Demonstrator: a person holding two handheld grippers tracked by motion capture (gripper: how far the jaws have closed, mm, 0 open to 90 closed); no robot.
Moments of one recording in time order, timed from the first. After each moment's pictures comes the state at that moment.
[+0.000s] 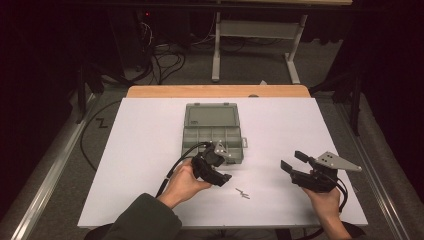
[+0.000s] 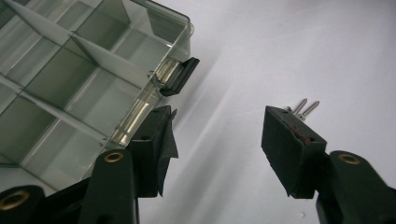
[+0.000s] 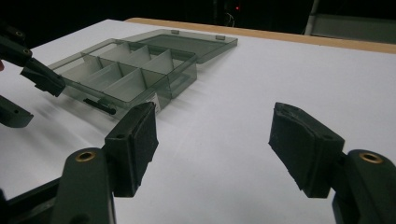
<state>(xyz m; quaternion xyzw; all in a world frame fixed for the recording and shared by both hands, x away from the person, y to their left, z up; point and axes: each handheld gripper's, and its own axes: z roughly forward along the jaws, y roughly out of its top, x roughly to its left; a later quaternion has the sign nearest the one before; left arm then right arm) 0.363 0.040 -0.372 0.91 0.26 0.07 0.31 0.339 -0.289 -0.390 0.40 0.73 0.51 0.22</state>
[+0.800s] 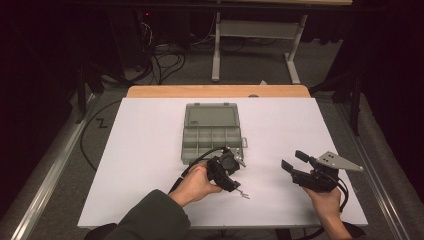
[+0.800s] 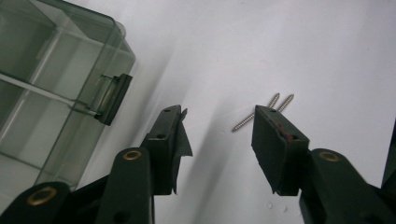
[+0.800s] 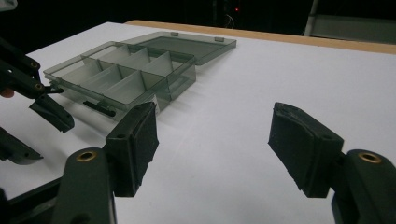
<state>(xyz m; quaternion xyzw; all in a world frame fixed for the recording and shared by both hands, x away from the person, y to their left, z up) 0.363 0.002 -0.381 0.95 0.20 0.04 0.25 0.339 -0.291 -0.390 0.40 0.73 0.51 0.22</state>
